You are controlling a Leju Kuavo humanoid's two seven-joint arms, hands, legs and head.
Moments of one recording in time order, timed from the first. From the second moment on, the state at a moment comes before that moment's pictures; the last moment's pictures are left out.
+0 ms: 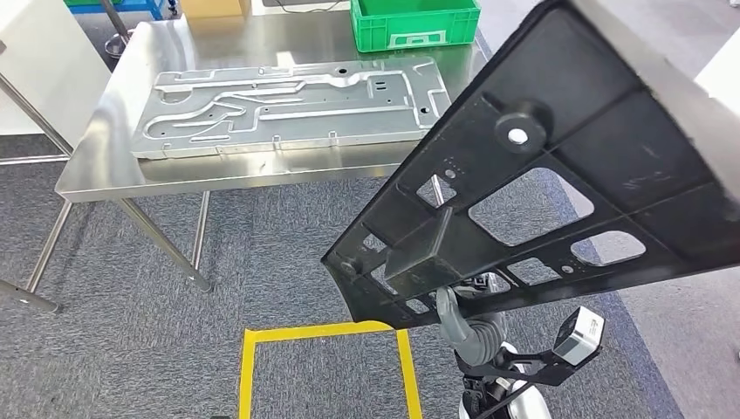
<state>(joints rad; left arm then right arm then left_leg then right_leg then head) -0.13 0.01 -1.43 -0.13 1.50 0.20 -0.31 0.03 0.16 0.27 -1.69 -0.28 0.36 -0.48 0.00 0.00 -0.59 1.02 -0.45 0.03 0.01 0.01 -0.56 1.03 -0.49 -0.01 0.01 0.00</state>
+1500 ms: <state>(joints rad) -0.13 -0.02 -1.42 -0.13 1.56 0.19 -0.31 -0.21 0.12 0.39 -1.82 -0.15 0.29 -0.49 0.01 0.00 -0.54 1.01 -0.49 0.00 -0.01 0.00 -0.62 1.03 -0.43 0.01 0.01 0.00</state>
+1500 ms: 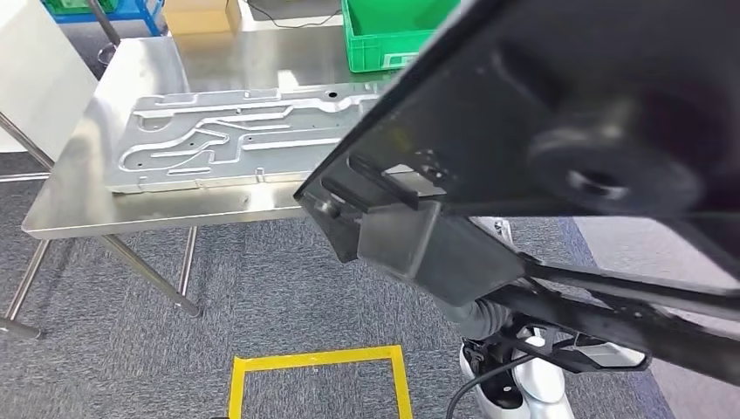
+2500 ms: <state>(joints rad) -0.12 -0.02 -1.42 -0.13 1.56 0.19 -0.32 -0.19 0.09 0.42 -1.79 -0.17 0.24 -0.51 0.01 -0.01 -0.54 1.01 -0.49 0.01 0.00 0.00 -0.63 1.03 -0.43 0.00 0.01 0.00</state>
